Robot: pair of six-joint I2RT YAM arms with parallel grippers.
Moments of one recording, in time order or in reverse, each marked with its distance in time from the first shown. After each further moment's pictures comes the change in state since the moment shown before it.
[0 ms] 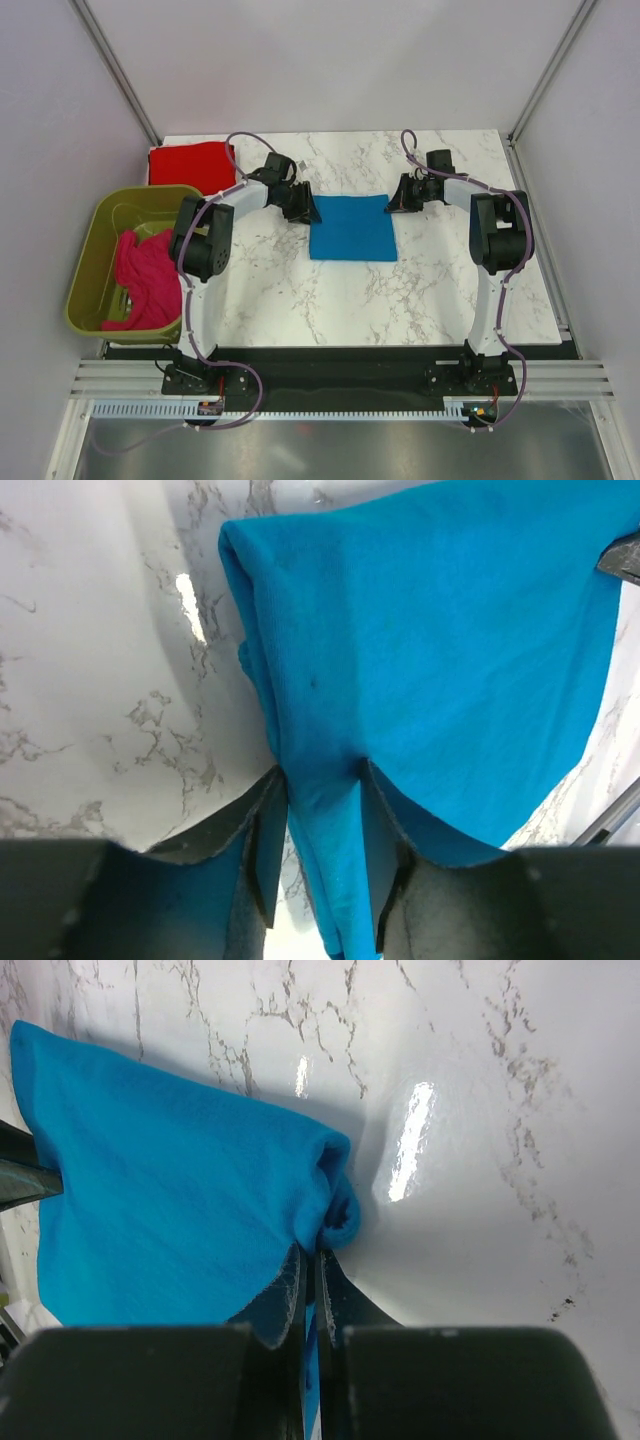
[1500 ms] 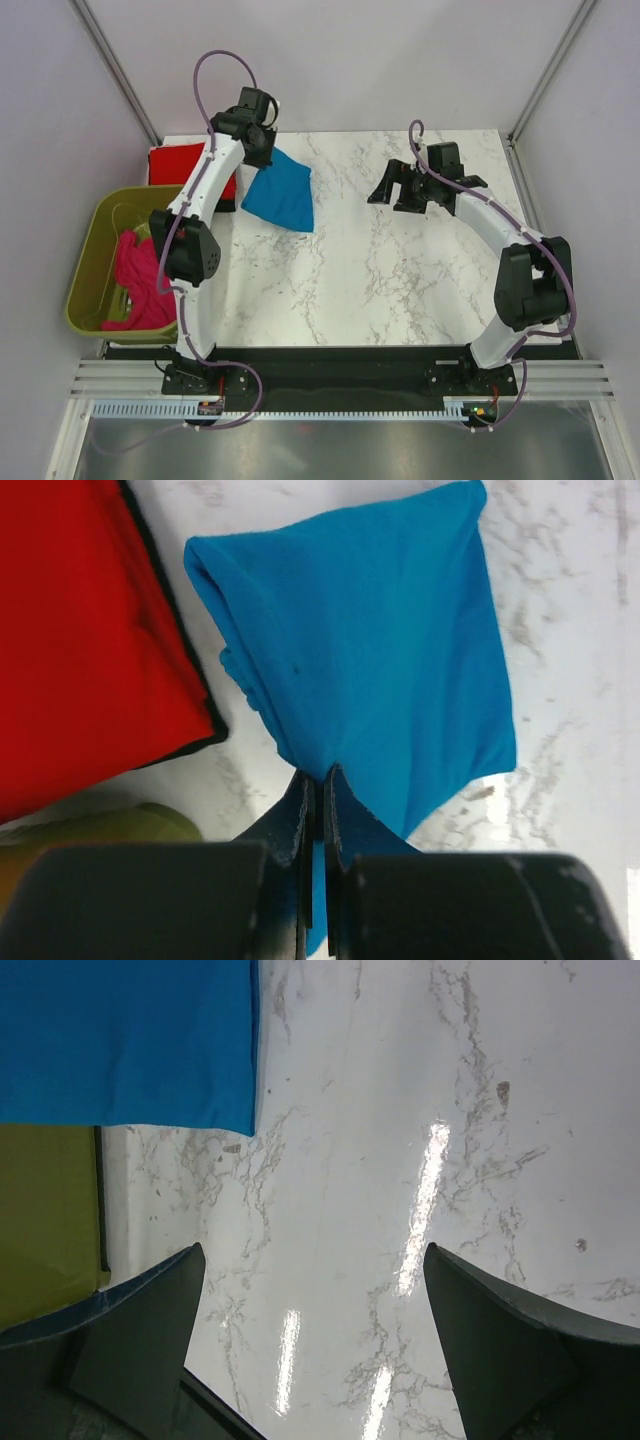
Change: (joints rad) left arm 0.039 -0.084 0.609 -0.625 -0.579 0.391; right arm 0.114 -0.496 -0.211 -0.082 0.113 0.206
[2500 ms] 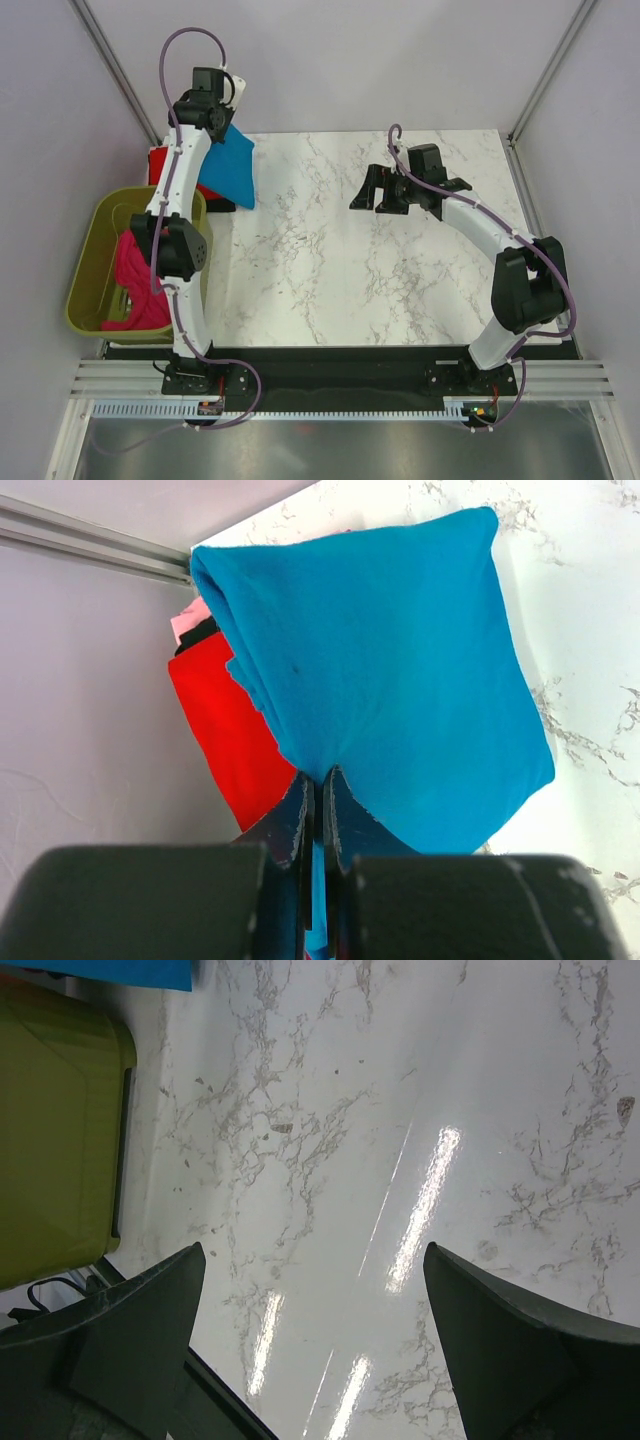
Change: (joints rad) left arm 0.188 0.024 0.147 0.080 -0.174 0.439; right arm 0.114 -0.010 0.000 0.049 -0.011 -0.008
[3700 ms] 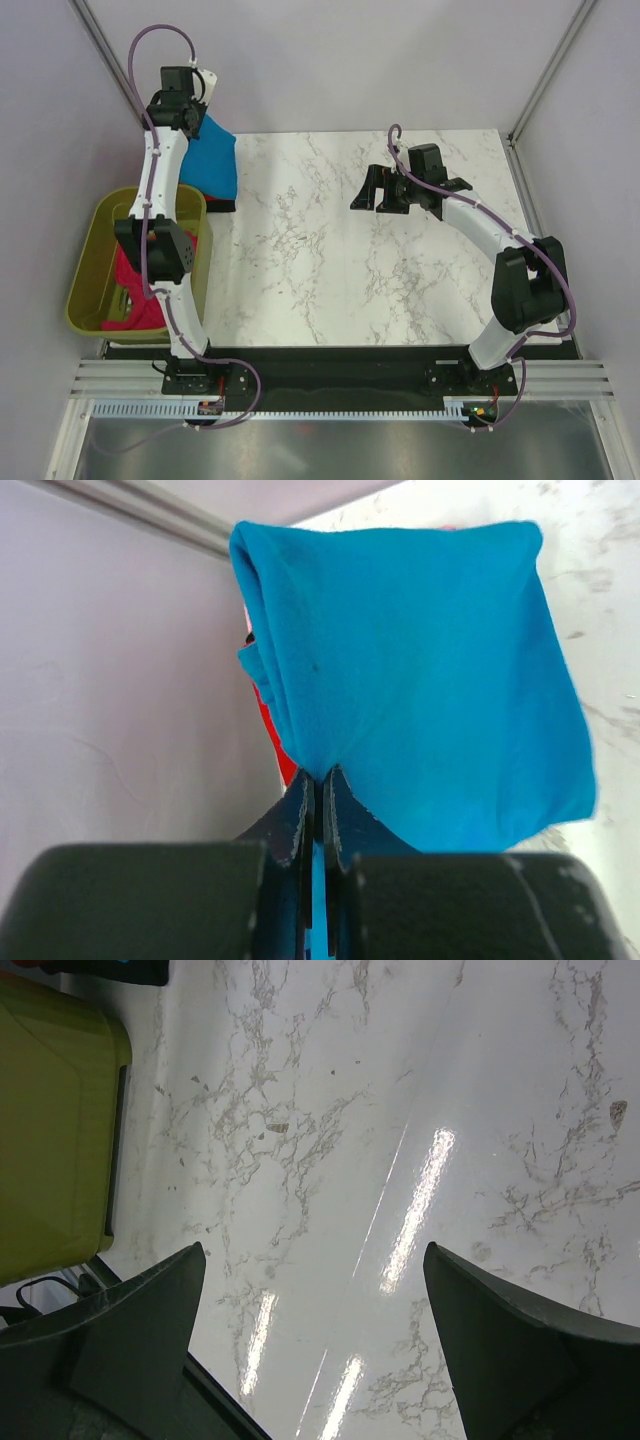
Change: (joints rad) left arm 0.112 -0.074 -0.070 0.100 0.021 0.058; right arm 0.003 0.000 0.000 -0.001 0.000 -0.018
